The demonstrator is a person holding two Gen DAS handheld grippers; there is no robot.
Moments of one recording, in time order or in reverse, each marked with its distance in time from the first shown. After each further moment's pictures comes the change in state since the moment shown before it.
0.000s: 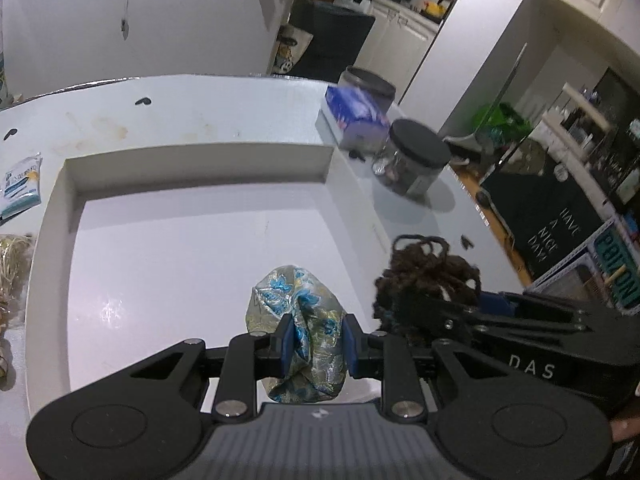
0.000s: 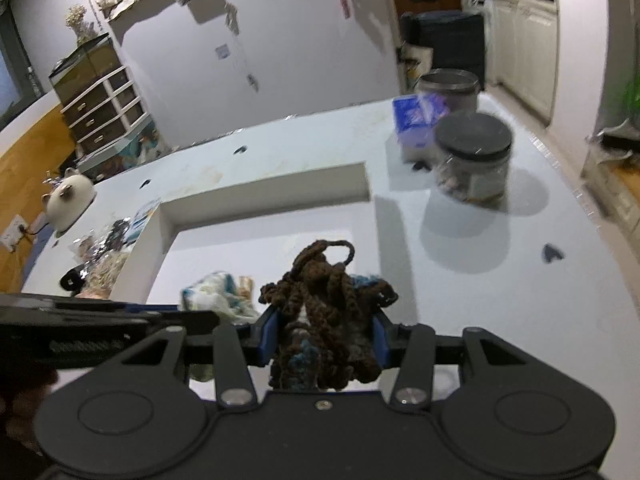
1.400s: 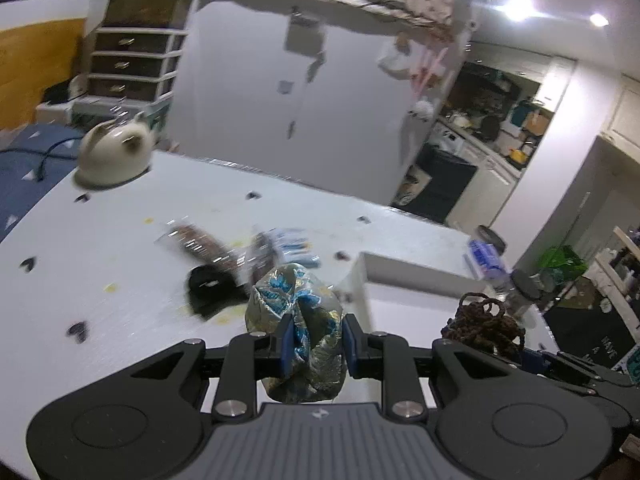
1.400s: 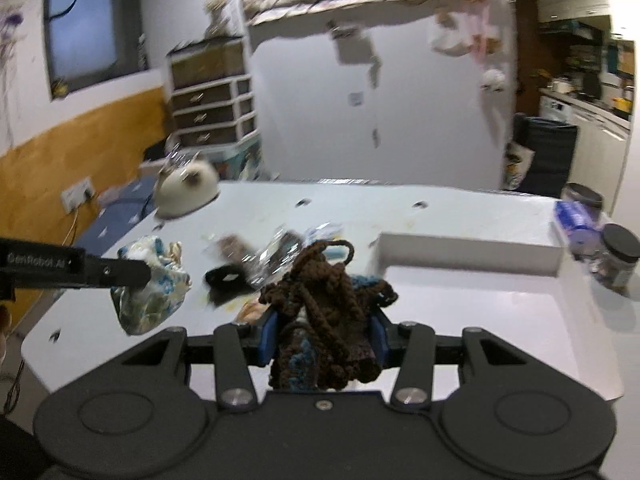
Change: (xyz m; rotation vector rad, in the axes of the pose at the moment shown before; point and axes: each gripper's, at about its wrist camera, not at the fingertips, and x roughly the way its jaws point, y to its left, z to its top) left arm -0.258 0.226 -0.097 -0.212 -0.368 0.188; right arm -0.033 0.281 -0.063 -0.246 -0.231 0.041
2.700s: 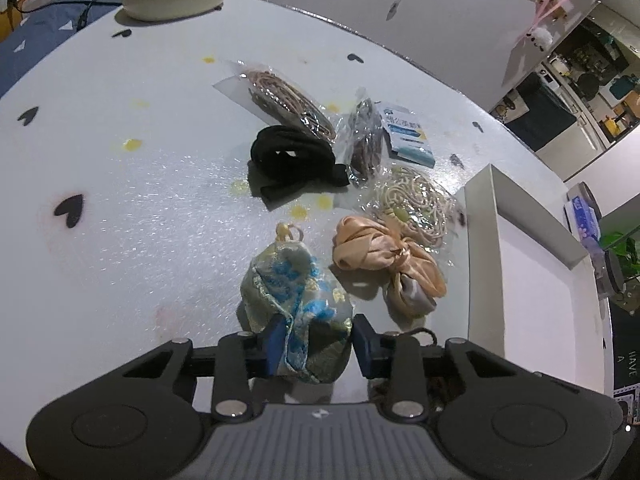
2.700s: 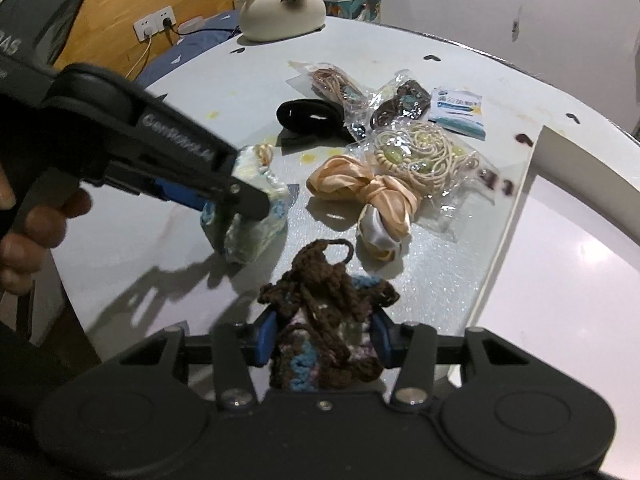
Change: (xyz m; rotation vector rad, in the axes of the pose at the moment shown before) left arm 0.131 0.069 -0.017 -0.229 0.378 0.140; right arm 0.136 0.053 -0.039 -0.291 0.448 0.259
